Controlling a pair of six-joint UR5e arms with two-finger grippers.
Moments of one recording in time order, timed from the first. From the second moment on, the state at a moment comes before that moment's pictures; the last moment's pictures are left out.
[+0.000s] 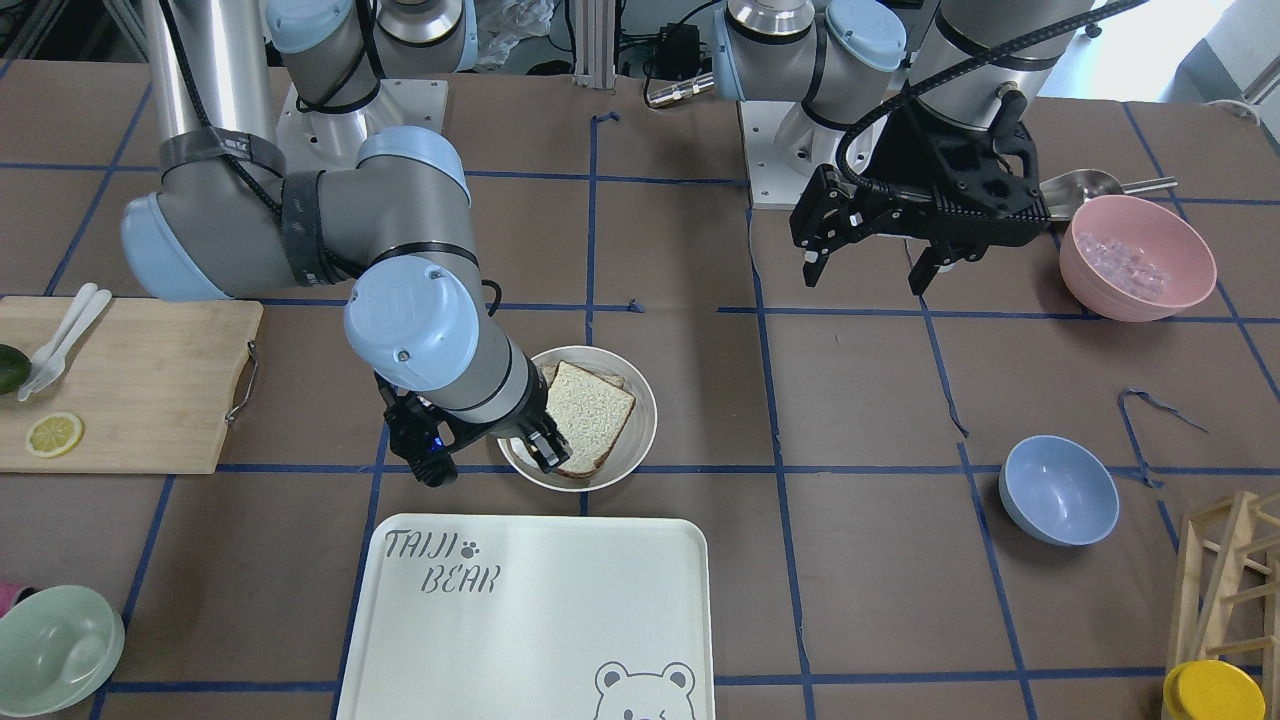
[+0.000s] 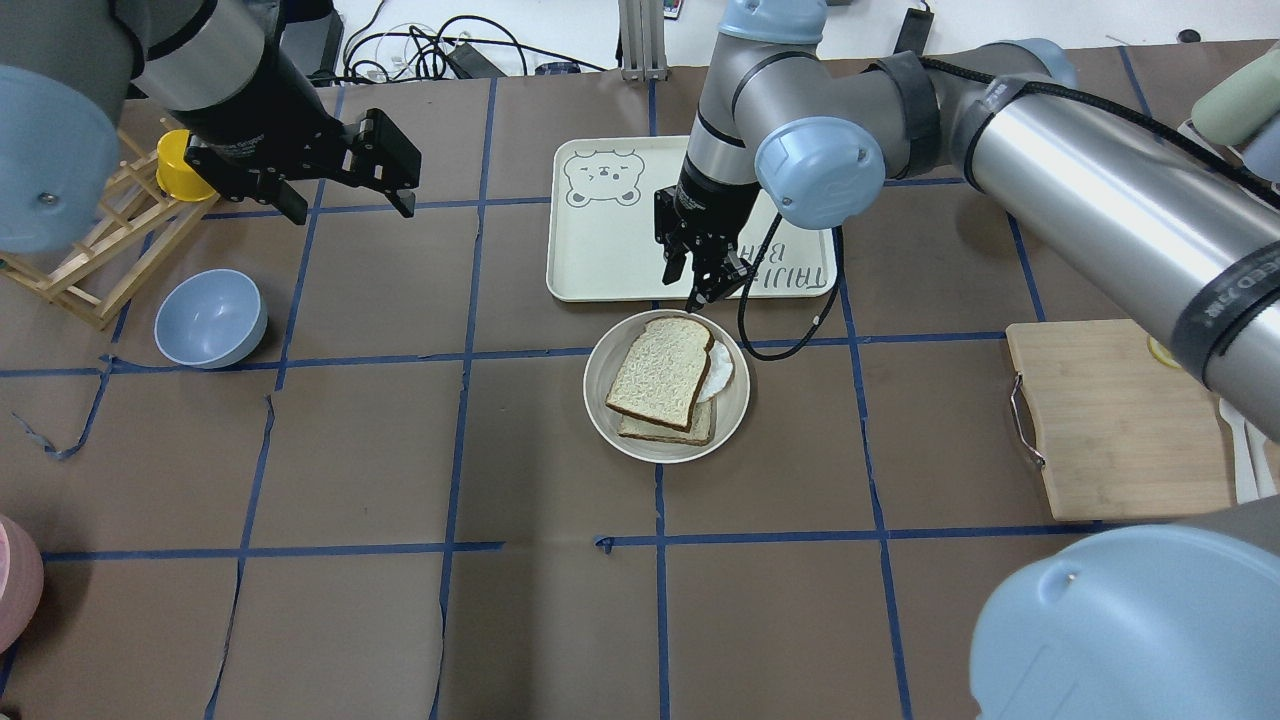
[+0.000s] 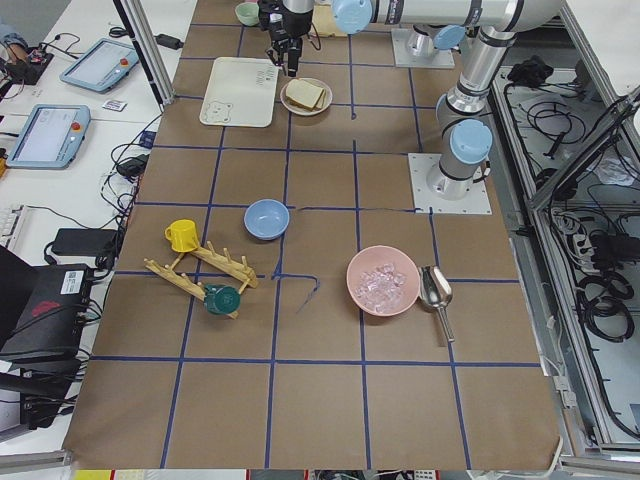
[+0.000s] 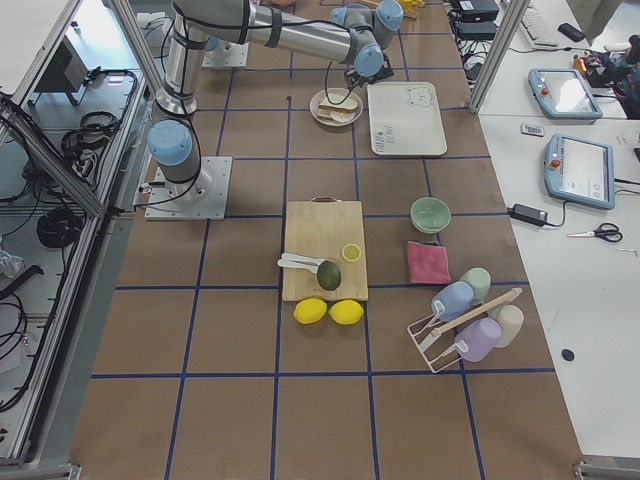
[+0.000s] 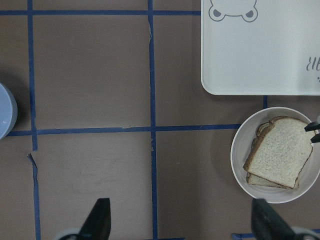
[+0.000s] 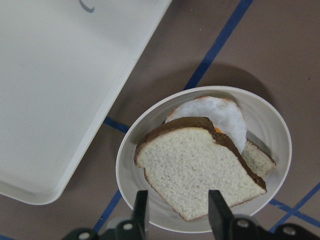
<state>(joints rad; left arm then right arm) -1.56 -1.56 -1.58 -1.45 1.50 0.02 1.79 -1.12 1.48 -1.80 -1.34 1.17</state>
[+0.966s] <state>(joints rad) -1.60 -1.65 -1.62 -1.38 1.49 -0.09 1.55 -1.36 1.48 -1.60 -1.52 0.43</state>
